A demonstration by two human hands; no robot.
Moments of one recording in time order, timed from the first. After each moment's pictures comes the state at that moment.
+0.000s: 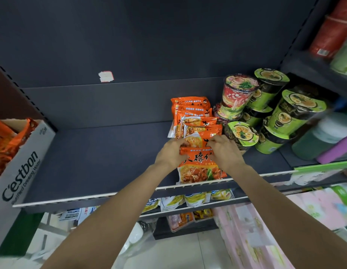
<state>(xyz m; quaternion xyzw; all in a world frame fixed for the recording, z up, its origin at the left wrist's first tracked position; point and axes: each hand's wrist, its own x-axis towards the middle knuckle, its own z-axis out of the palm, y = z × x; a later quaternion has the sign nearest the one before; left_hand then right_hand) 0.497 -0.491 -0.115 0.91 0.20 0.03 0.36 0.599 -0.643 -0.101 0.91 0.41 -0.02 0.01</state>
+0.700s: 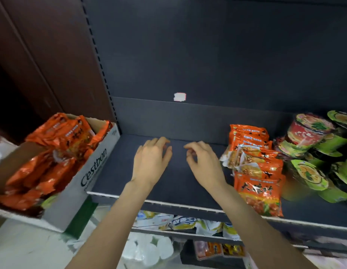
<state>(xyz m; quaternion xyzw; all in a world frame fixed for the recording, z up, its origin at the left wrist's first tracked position) 0.330 -0.367 -0.050 0.89 0.31 0.30 0.12 0.446 -0.474 -0.050 0.80 0.50 0.01 -0.33</state>
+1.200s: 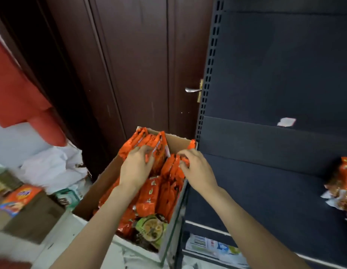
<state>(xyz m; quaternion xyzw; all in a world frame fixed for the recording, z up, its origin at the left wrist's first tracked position) 0.099 -0.100 -0.058 0.82 0.46 0.28 0.19 0.250 -0.203 -0.057 0.75 0.57 -0.07 -0.32</state>
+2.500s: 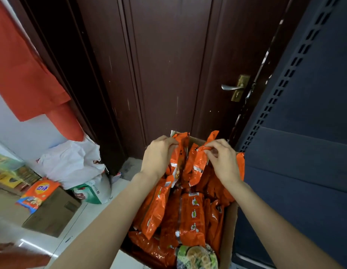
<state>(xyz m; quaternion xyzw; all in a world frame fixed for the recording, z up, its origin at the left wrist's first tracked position) 0.071 0.038 -0.064 0.87 0.37 0.29 0.18 0.238 -0.061 -0.082 0.75 0.51 -0.05 -0.43</state>
